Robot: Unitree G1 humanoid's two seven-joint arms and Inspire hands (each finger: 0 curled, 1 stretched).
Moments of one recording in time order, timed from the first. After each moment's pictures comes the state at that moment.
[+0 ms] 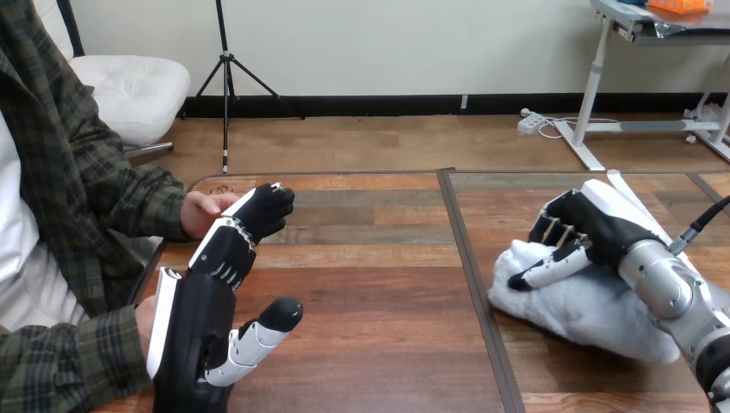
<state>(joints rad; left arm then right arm) 0.12 0.04 0.00 0.42 -0.07 -1.07 -0.16 -0.78 -0.49 0.27 1.34 -0.46 -0.39 0.01</state>
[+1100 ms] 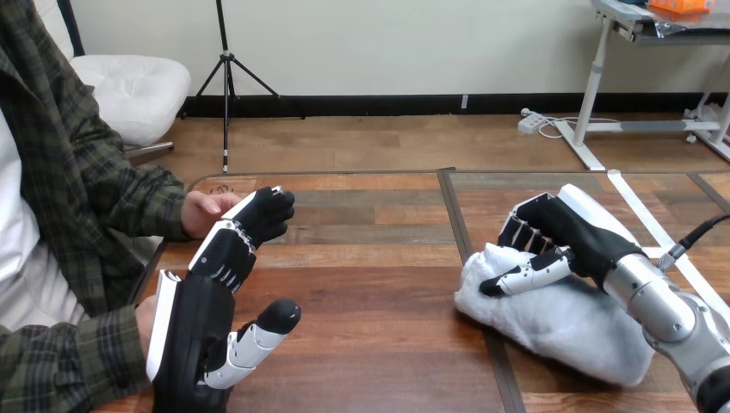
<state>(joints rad) 0.13 0.04 0.01 0.42 -0.06 -1.07 -0.16 -0.67 -0.49 0.22 1.25 -0.36 -0.60 0.06</state>
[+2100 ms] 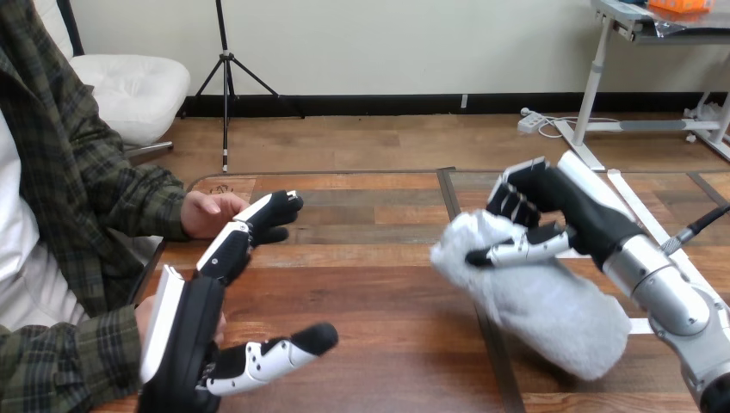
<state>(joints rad) 0.15 0.08 0.10 0.34 0.19 -1.09 -0.07 -0.60 -0.49 0.14 1.04 -0.24 -0.69 0.15</state>
